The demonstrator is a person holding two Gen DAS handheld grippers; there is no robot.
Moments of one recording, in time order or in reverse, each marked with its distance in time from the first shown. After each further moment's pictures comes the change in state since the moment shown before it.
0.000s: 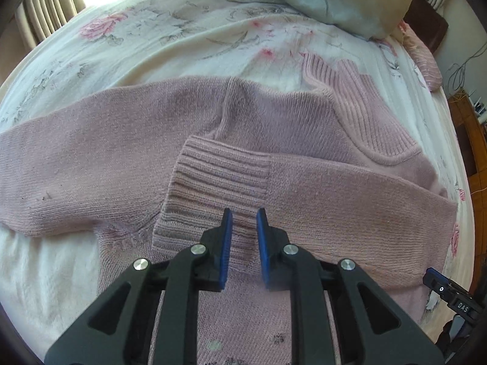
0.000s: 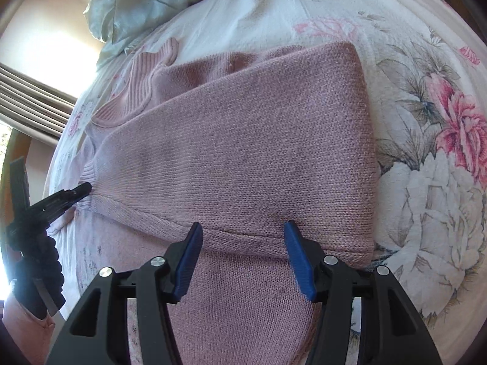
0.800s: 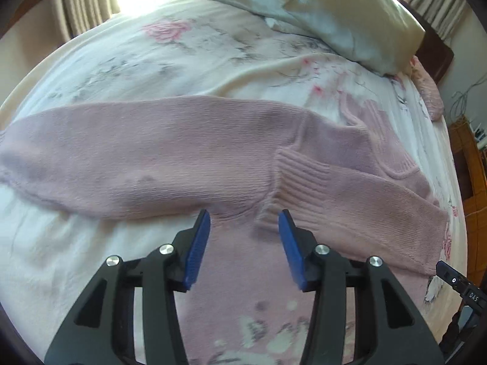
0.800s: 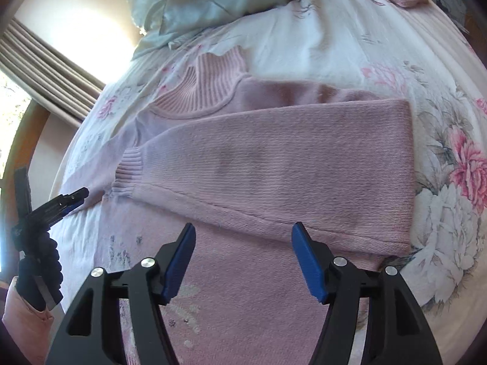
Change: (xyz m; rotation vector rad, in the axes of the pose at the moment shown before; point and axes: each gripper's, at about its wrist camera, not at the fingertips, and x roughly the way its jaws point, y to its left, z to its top) left arm -0.077 0.124 -0.027 -0.153 -0.093 0.029; right arm -0.022 0.082 -0.014 -0.155 -0.036 0.016
